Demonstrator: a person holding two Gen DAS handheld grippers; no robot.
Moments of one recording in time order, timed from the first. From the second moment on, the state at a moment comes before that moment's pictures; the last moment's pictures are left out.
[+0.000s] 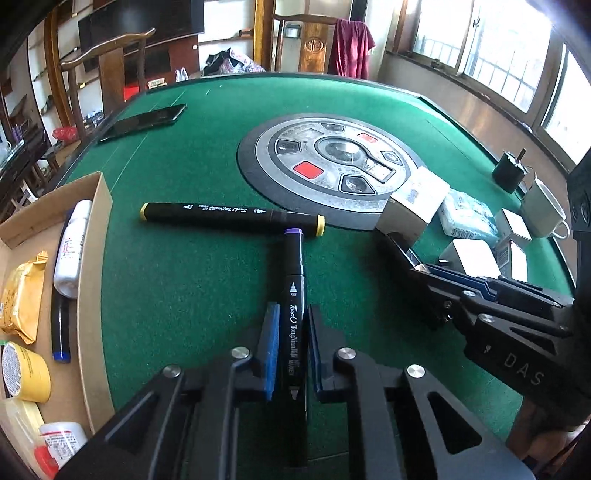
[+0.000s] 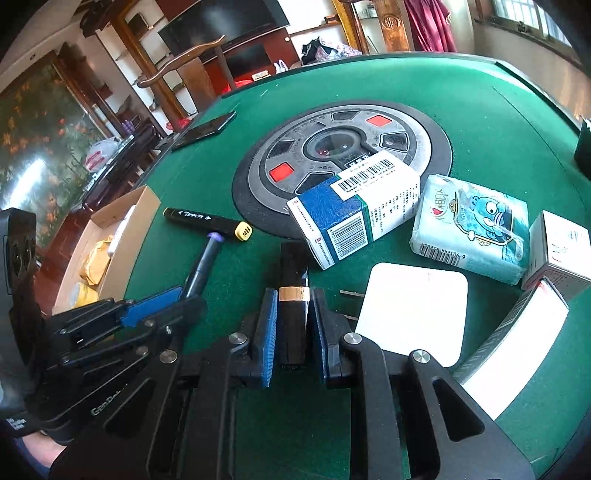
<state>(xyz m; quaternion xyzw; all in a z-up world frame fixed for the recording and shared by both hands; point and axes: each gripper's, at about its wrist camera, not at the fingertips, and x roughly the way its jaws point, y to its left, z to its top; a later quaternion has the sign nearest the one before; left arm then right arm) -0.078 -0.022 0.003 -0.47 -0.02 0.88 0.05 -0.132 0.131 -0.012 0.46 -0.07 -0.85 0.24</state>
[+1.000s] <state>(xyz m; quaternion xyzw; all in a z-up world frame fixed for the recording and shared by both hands) -0.060 -0.013 0.002 -0.43 0.01 0.90 0.05 -0.116 0.109 -0.009 0.43 0.04 -0.88 0.21</state>
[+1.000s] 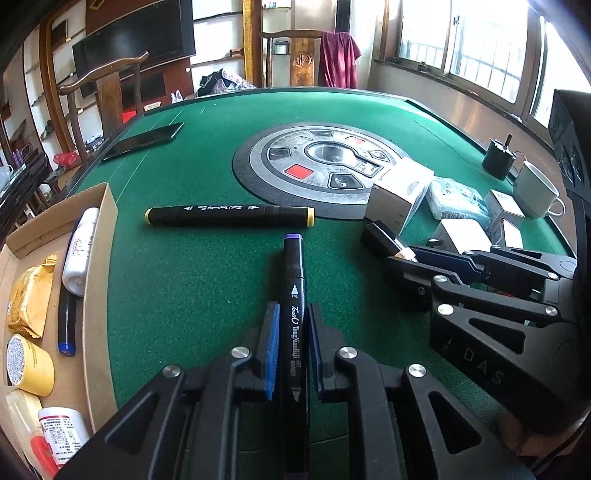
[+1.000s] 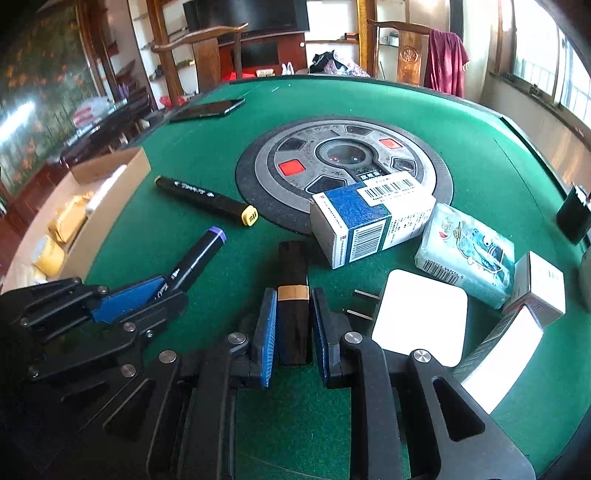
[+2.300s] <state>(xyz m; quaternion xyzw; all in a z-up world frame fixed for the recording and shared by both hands) -0.061 -0.027 0.007 -0.42 -0.03 0.90 0.06 -0.106 0.106 0.004 0.41 0.06 -0.90 0.15</state>
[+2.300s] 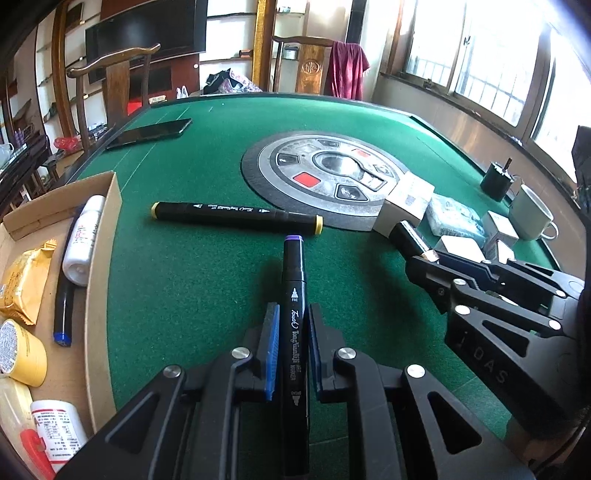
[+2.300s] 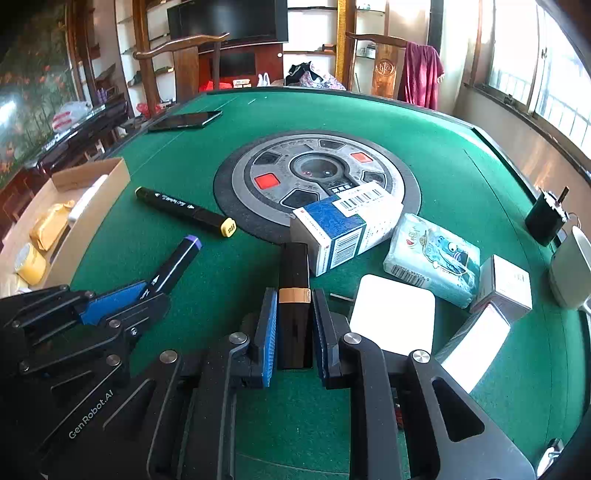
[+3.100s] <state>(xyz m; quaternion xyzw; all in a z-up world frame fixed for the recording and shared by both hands) 0.017 -0.091 0.098 -0.28 -0.11 0.95 0.08 -0.067 0.104 0.038 0.32 0.01 -0.93 0.19</state>
